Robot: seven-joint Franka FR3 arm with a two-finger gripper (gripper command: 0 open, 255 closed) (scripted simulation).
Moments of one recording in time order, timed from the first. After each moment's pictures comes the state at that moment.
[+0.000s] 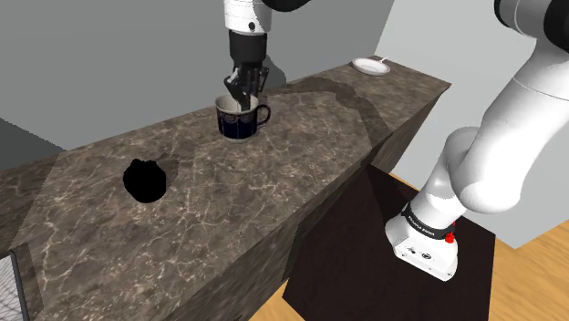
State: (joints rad) arm 0.31 0.02 0.17 -1.82 0.05 1.80 0.30
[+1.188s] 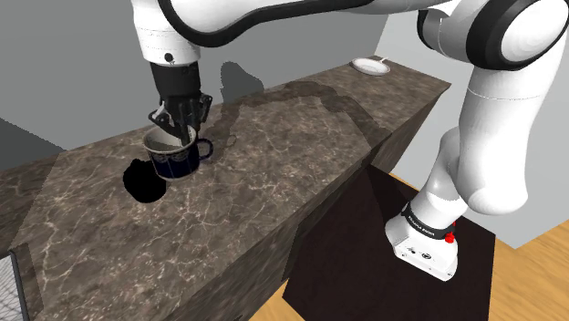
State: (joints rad) arm 0.46 0.36 0.26 -1.46 -0.04 1.78 0.54
